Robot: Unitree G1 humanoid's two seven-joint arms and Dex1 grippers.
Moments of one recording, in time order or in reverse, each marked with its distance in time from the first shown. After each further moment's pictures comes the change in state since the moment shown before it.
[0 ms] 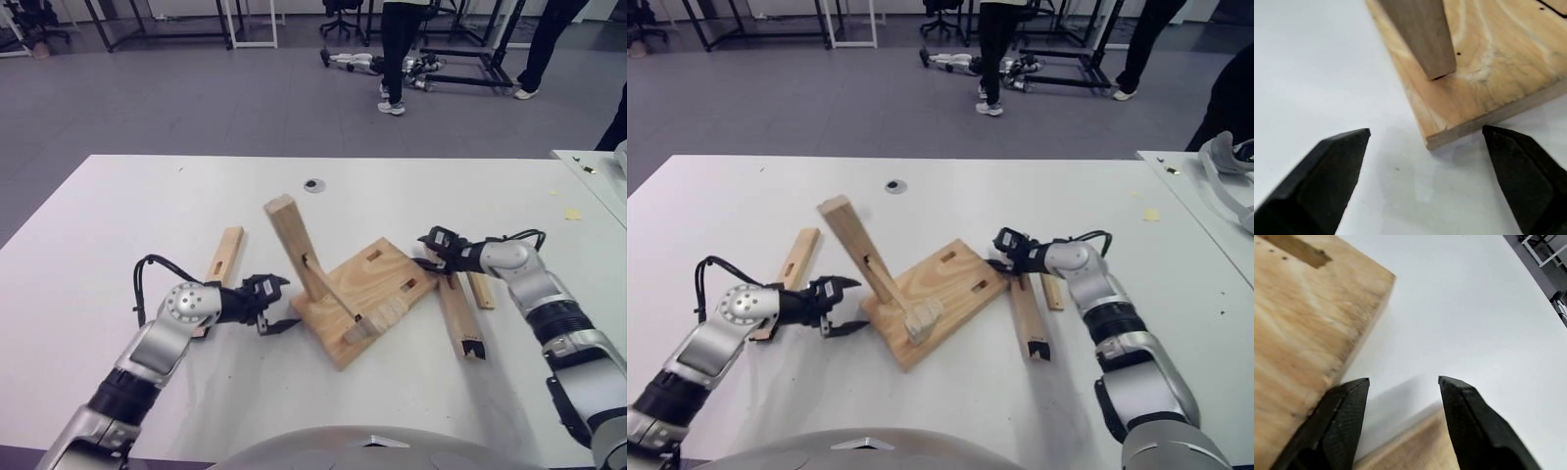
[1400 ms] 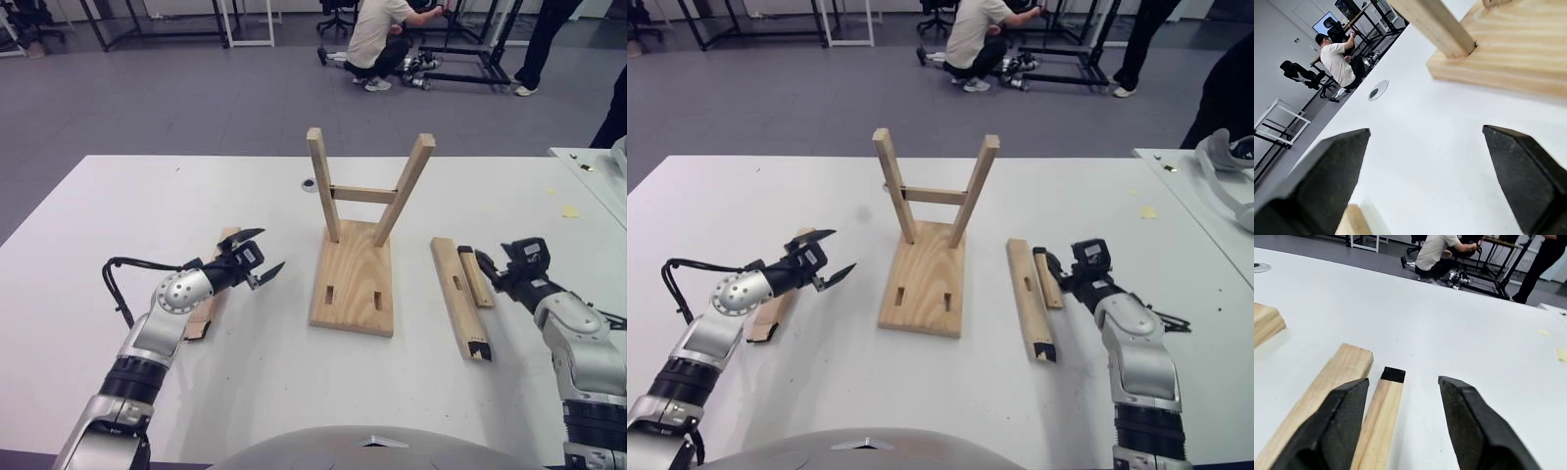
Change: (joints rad) left arm 0.045 -0.028 0.148 0.055 0.107 -0.291 0.284; right arm 0.527 0.242 -0.607 -0.713 0.257 0.557 -0.497
